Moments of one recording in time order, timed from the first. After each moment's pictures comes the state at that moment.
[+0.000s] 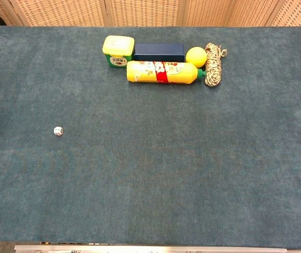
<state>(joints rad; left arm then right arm) -0.11 -1.15 -0.04 -1.57 1.56 1.51 0.03 0.06 -1.13 0.07 -1.56 -1.54 1.54 0.05</state>
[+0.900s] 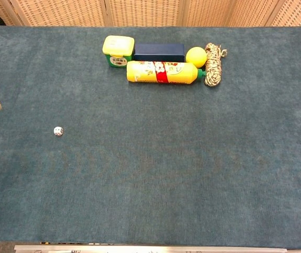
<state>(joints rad) -0.17 -1.01 0.12 -1.79 1.84 1.42 -0.04 0.03 -1.09 0.10 -1.58 -1.51 1.61 0.13</state>
